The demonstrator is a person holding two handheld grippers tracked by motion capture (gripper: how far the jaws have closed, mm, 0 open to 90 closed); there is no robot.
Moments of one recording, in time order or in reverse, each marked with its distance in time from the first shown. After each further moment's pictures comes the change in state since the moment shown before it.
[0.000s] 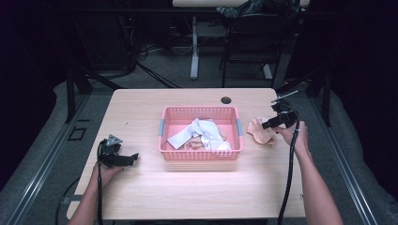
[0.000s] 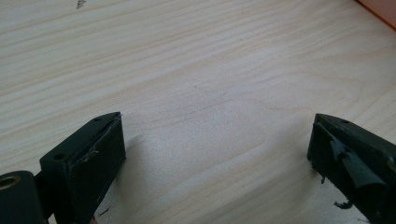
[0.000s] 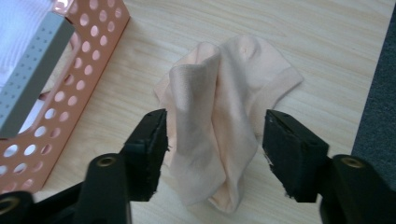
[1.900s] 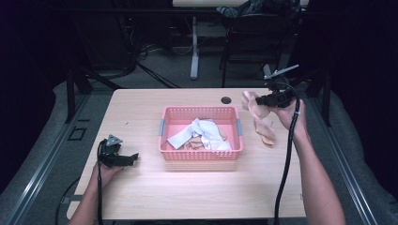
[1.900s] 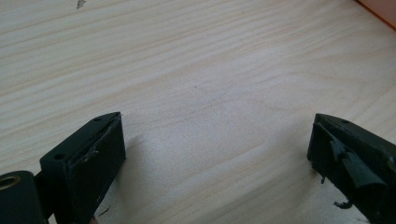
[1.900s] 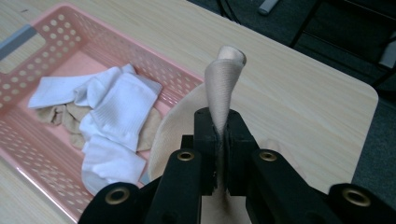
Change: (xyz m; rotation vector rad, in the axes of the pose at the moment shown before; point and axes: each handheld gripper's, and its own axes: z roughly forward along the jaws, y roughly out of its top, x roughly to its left) left arm 0.000 0.000 0.000 0.001 0.000 0.001; right arm 0.054 0.051 -0.087 -0.218 0.064 -0.198
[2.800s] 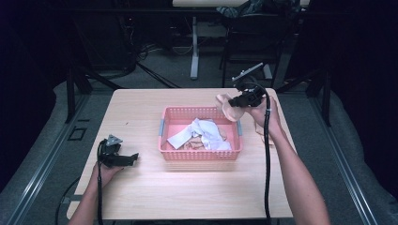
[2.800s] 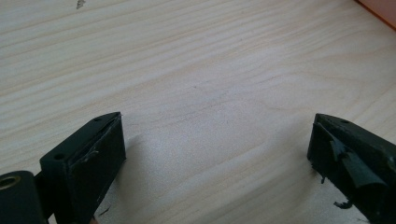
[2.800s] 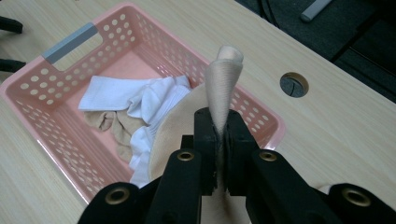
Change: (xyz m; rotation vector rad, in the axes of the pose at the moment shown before) left arm 0.000 0.000 0.000 -0.001 0.000 -0.001; right arm 0.066 0.039 0.032 0.033 0.099 -0.134
